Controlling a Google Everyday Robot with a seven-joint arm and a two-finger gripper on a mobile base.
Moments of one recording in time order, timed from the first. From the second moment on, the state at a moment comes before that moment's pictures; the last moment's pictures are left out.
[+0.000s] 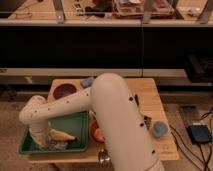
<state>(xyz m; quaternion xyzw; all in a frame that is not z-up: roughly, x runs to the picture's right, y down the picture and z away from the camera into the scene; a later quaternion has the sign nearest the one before) -0.337 0.279 0.770 -0.03 -0.43 -0.87 0.22</state>
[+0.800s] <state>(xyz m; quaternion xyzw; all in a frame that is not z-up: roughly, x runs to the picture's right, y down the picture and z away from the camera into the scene) -0.340 0.162 0.738 0.08 -0.49 -0.82 0.29</state>
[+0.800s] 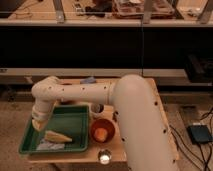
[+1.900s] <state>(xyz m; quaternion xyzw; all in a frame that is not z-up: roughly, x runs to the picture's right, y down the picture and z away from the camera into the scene) -0.279 0.181 0.694 0.03 -0.46 -0.84 0.28</state>
